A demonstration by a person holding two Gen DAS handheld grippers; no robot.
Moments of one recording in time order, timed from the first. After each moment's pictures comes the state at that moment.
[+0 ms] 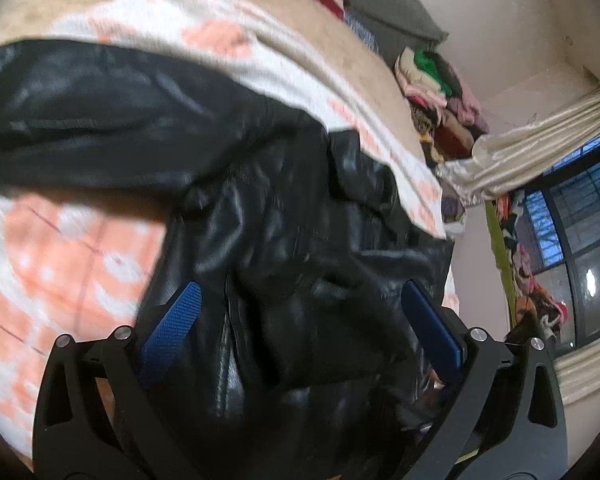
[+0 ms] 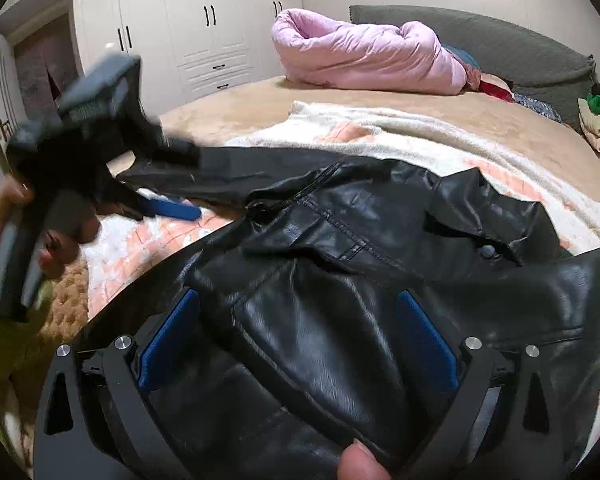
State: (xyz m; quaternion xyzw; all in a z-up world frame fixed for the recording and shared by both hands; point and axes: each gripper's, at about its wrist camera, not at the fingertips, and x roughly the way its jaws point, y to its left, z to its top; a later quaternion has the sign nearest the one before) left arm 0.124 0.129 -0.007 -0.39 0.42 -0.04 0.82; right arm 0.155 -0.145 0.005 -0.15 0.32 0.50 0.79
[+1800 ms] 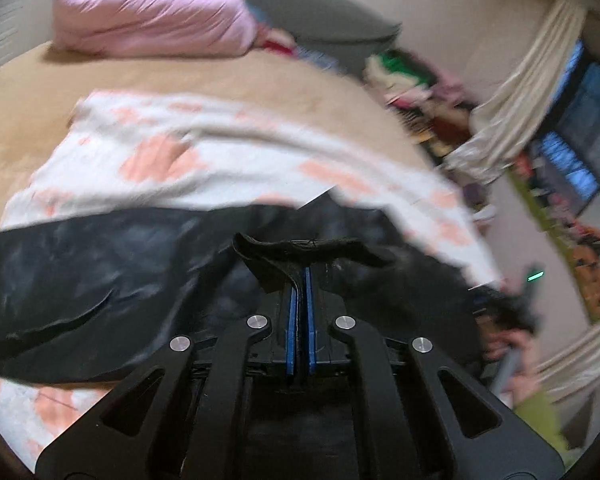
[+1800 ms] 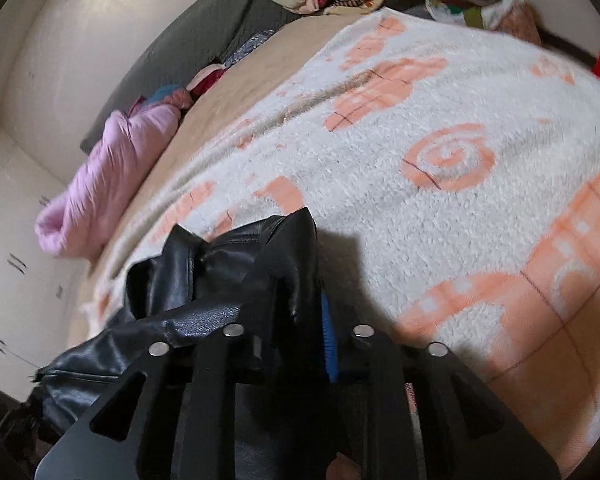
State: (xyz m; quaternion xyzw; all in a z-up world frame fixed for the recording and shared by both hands) left arm 0.202 0.109 0.031 -0.21 0.38 -0.01 0.90; right arm 0.384 -0.382 -0.058 0.23 0.42 0.15 0.86
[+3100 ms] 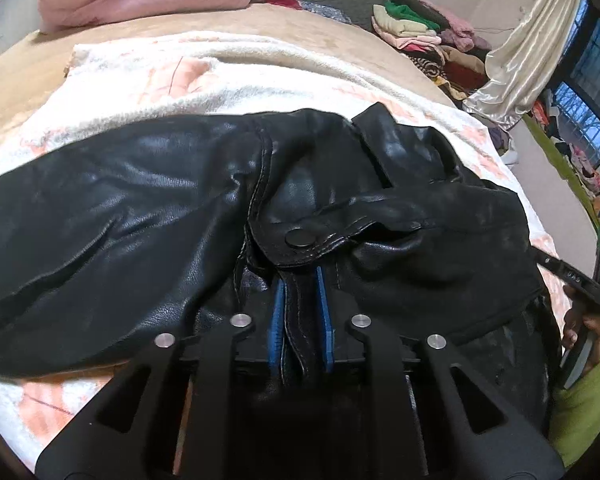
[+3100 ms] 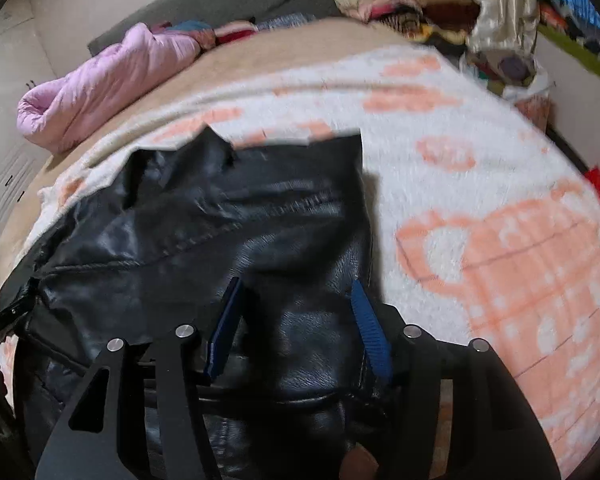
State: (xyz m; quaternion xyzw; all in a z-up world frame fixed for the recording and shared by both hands) left arm 0.192 0.121 -0.033 -0.16 0.43 -0.02 0.89; right arm 0.292 -0.327 -0.035 0.03 0.42 0.14 0.90
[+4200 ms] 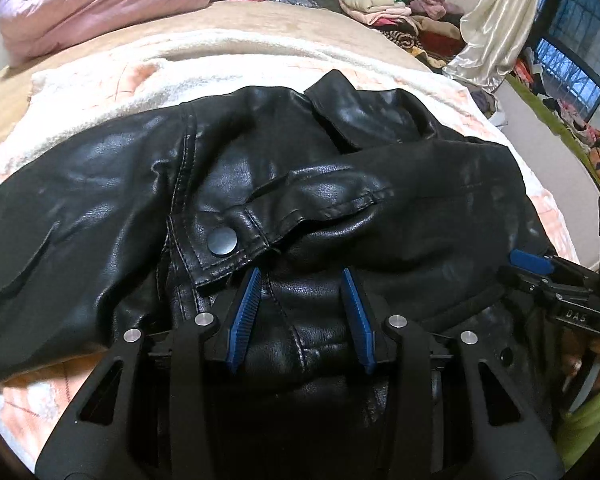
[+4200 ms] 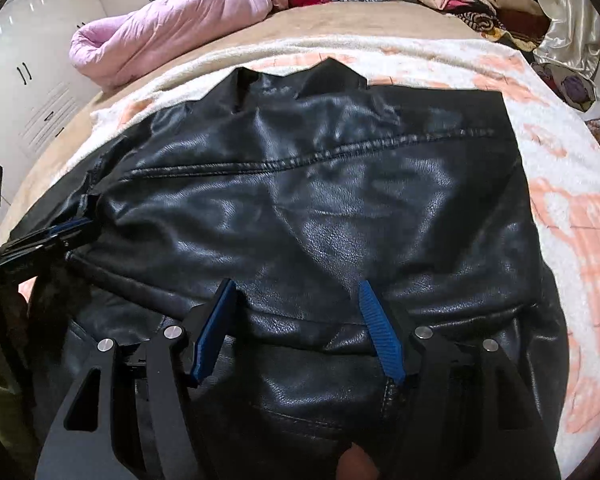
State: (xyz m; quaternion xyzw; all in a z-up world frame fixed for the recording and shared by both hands) left arm 0.203 0.074 -0.046 -0.10 0.45 -0.05 0.89; right arm 0.240 -0.240 -0.056 -0.03 0.46 0.23 0.86
